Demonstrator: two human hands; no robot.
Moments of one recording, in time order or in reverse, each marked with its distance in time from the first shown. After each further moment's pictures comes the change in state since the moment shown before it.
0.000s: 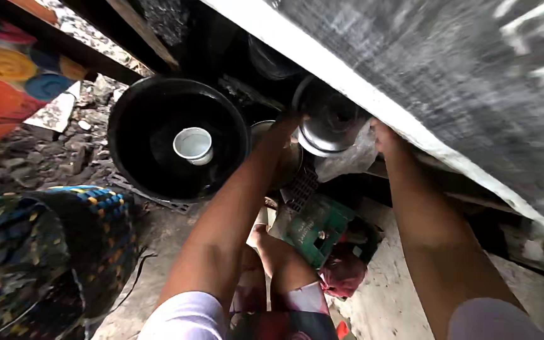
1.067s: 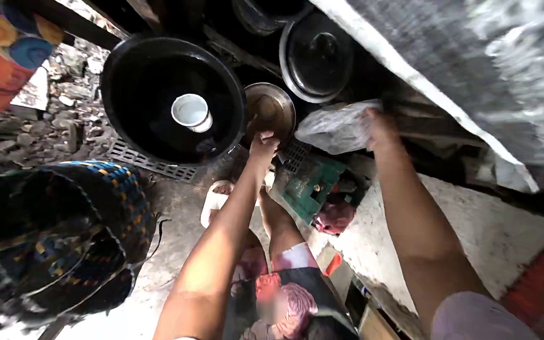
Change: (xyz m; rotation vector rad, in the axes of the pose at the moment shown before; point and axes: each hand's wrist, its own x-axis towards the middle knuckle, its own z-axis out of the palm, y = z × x) left_hand -0.124 -0.115 -0.026 -0.138 0.134 -0.120; right_hand -0.040 0.106 -0.038 0.205 0.028 0.045
